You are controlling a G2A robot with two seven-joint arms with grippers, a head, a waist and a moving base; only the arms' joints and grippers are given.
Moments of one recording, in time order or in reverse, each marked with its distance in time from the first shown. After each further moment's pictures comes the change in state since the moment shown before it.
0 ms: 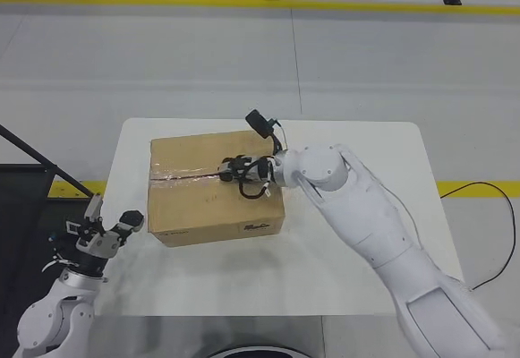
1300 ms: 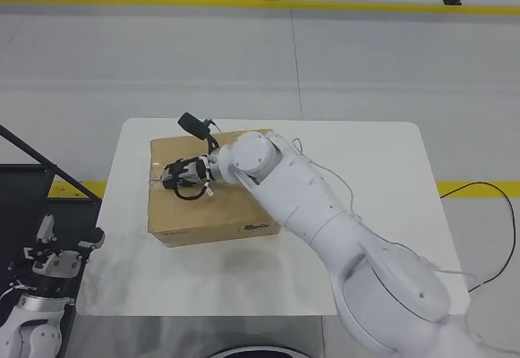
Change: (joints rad) left arm 0.077 -0.001 -0.159 0.089 -0.138 -0.009 -0.089; right arm 0.284 -0.391 -0.249 0.643 0.197 -0.226 0.019
